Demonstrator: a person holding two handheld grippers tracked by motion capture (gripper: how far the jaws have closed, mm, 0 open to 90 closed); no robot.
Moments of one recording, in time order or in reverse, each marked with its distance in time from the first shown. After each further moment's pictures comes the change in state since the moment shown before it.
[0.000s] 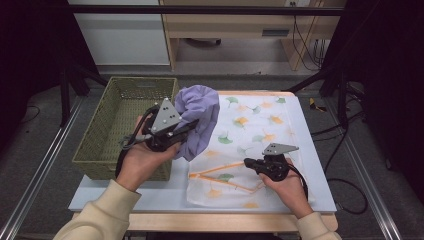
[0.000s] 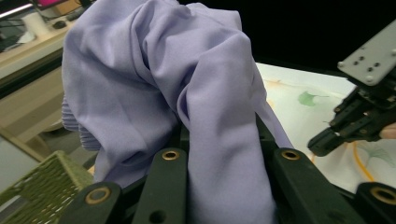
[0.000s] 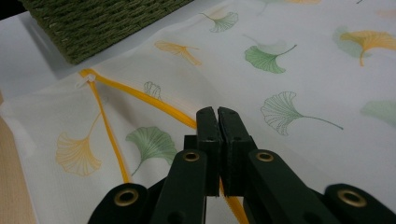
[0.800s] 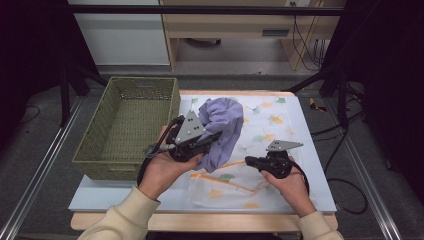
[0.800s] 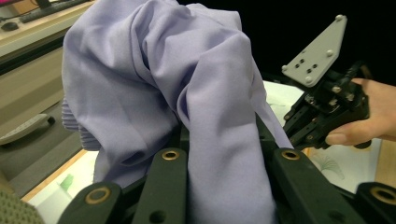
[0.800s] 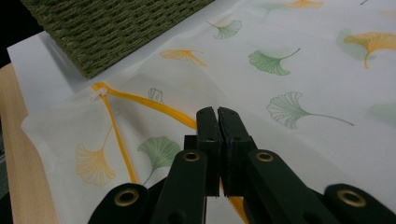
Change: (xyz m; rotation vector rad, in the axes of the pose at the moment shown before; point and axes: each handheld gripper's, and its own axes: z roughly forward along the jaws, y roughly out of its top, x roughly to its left) left arm -0.038 0.005 0.026 -0.038 -0.108 -0.020; right arm -0.006 0.006 -0.007 -0.017 0.047 0.055
